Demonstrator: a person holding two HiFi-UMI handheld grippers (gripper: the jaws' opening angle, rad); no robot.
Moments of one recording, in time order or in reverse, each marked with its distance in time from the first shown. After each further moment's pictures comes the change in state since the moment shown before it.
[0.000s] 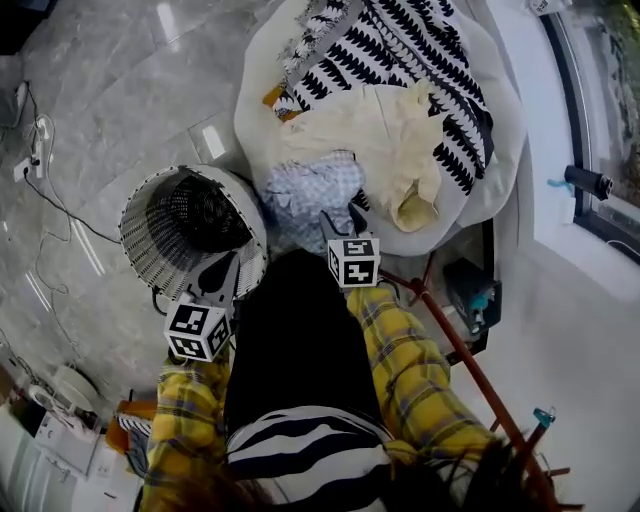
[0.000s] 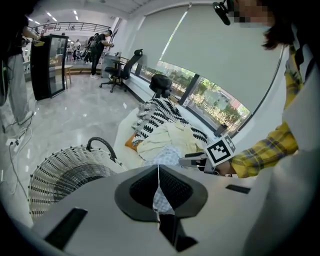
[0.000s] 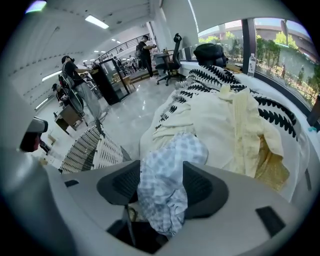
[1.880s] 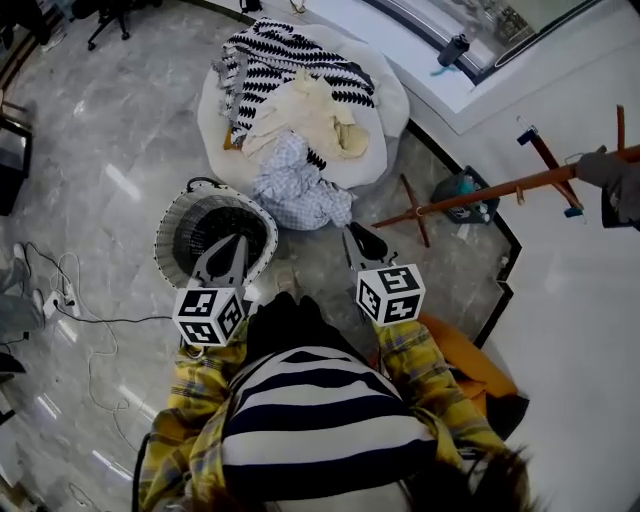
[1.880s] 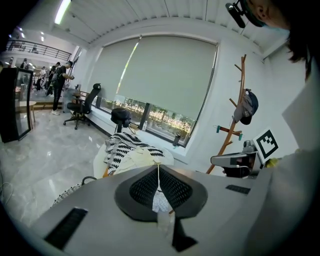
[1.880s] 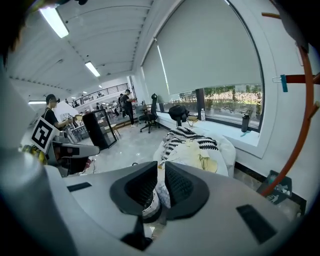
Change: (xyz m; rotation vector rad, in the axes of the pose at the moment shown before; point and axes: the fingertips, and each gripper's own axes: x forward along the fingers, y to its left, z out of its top) left arm -0.217 -0.091 0.005 0.374 -0.258 -0.326; right arm -0.372 0.181 -0.056 0.248 -0.531 -0.254
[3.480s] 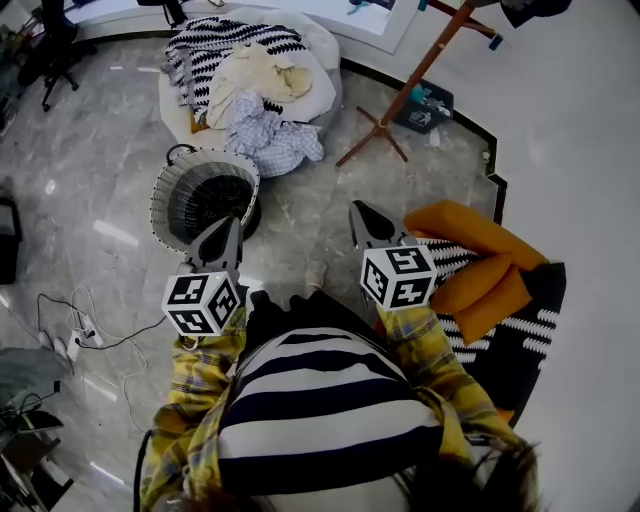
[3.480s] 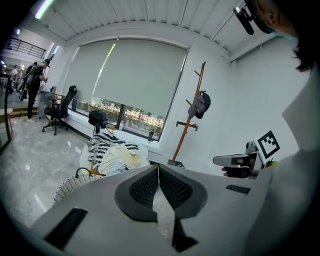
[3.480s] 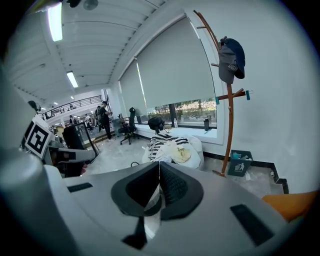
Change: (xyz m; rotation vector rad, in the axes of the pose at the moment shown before) left arm -0.180 -0.088 -0.060 0.147 0.027 -0.244; right arm -0.224 0.109 -0.102 0.179 -0.154 -0.302
